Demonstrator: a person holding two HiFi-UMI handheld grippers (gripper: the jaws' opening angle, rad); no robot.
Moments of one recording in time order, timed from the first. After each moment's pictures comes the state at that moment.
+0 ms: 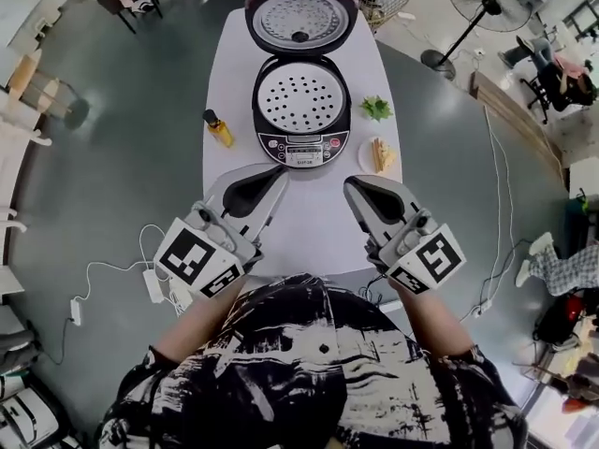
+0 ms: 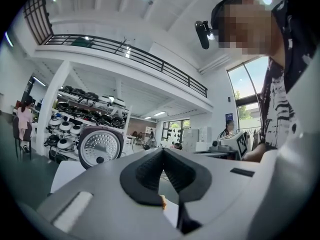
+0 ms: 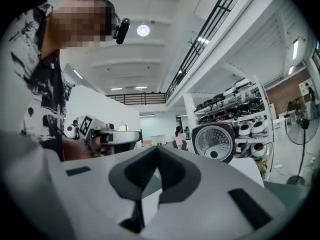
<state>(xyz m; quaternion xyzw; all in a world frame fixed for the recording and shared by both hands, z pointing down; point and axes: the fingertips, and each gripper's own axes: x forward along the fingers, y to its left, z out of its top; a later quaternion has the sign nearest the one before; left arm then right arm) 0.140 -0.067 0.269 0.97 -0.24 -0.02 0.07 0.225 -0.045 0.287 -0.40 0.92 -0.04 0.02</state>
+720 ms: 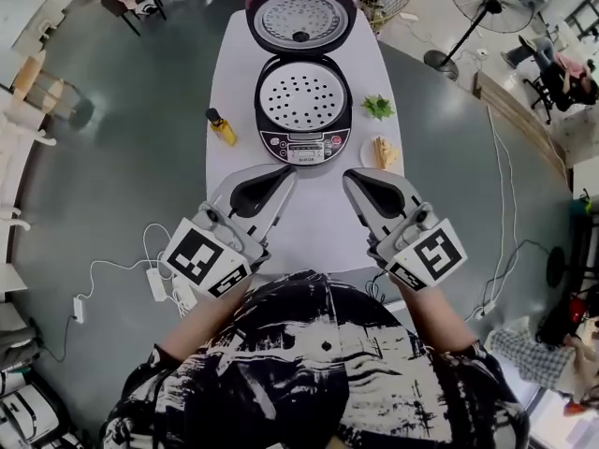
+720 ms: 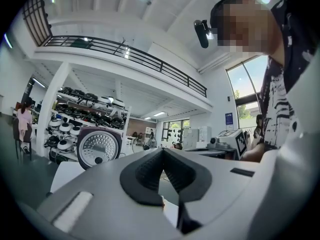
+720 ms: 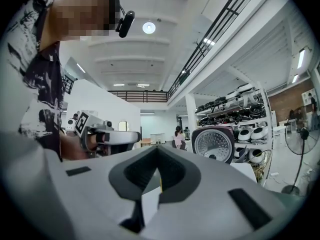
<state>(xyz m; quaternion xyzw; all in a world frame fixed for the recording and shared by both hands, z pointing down) 0.148 -0.054 0.267 0.97 -0.24 -0.02 0.06 0.222 -0.043 0.280 -0.40 0.92 -0.01 0.00</state>
